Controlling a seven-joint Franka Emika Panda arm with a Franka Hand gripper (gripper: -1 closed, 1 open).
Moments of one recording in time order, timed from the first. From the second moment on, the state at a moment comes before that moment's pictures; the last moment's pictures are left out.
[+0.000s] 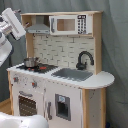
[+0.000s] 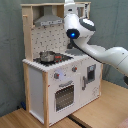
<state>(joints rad) -1.36 -1.41 0.98 -1.43 -0.28 2.31 0.23</state>
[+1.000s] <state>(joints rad) -1.46 -1.40 1.03 -1.41 -0.24 2.17 0.39</state>
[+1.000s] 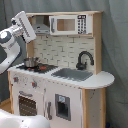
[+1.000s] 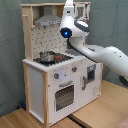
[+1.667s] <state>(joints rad) -1.49 -1.40 1.03 -1.41 -0.18 2.13 0.40</state>
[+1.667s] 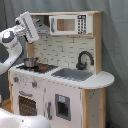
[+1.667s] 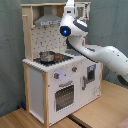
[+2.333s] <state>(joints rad) -1.60 -1.35 1.07 -1.34 -0.10 2.04 0.40</state>
